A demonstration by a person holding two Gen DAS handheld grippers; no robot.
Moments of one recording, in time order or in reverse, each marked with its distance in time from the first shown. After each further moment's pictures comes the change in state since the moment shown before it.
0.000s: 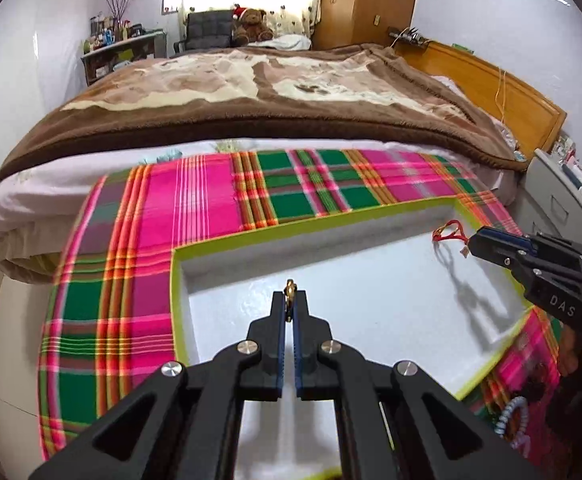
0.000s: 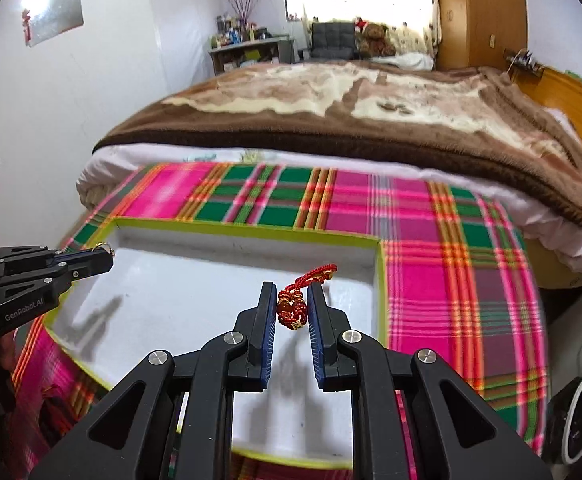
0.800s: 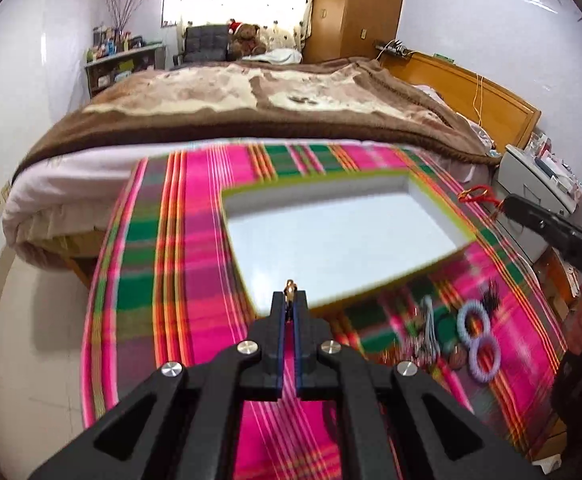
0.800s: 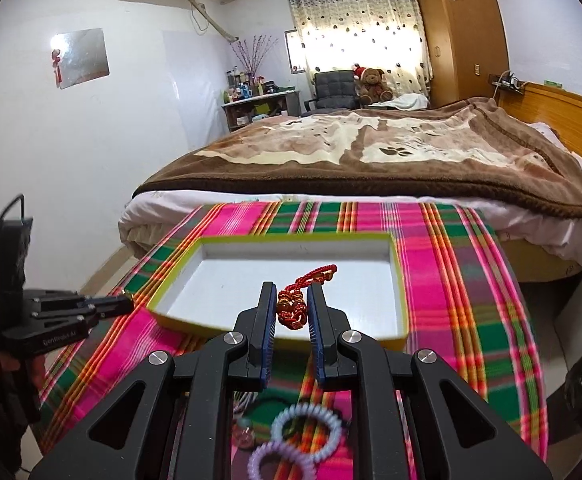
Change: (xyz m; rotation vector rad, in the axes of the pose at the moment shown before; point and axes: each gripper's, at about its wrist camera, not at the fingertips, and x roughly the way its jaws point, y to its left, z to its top) left arm -0.100 0.012 -0.058 0.024 -0.063 -0.033; right arm -0.122 0.047 -0.049 0.043 -0.219 0.042
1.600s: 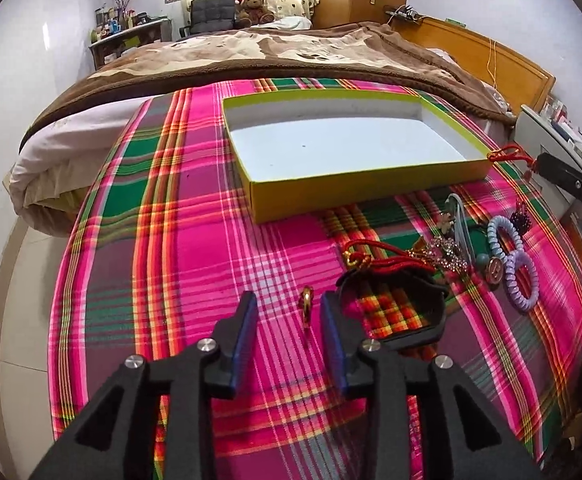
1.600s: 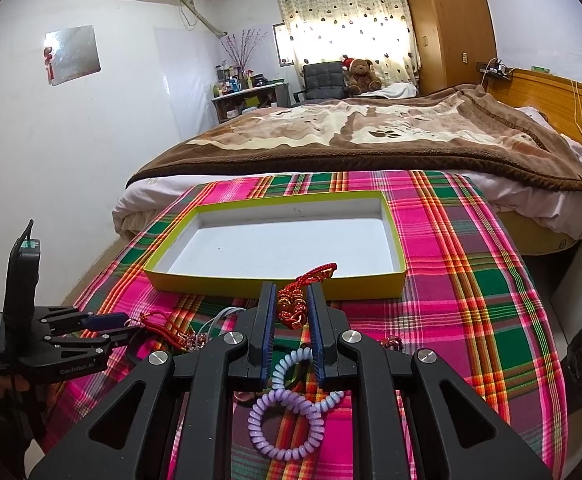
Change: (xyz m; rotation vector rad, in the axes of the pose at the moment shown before) left arm 0.018 -0.009 -0.072 0.013 0.119 0.068; right arm -0.014 0.008 -0.051 0.040 0.019 -0.031
